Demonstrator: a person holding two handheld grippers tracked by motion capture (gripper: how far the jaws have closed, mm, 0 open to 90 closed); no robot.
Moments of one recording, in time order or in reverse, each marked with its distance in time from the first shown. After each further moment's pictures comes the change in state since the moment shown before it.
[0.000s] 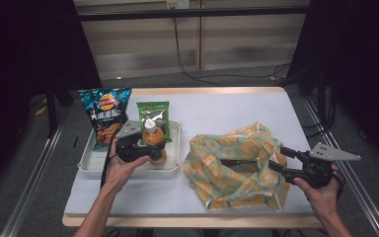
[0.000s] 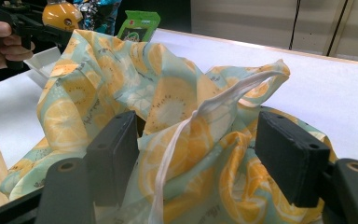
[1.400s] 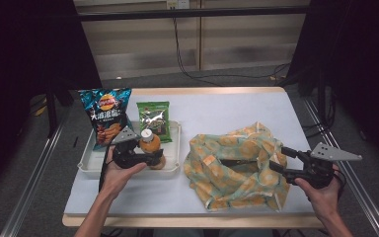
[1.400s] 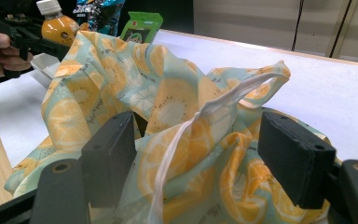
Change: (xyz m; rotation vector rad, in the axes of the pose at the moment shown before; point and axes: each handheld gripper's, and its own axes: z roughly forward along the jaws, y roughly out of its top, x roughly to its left) left arm 0.001 -0.020 -0.009 0.047 -0.028 -0.058; right arm 0.000 0.001 -0.002 -0.003 0.011 0.001
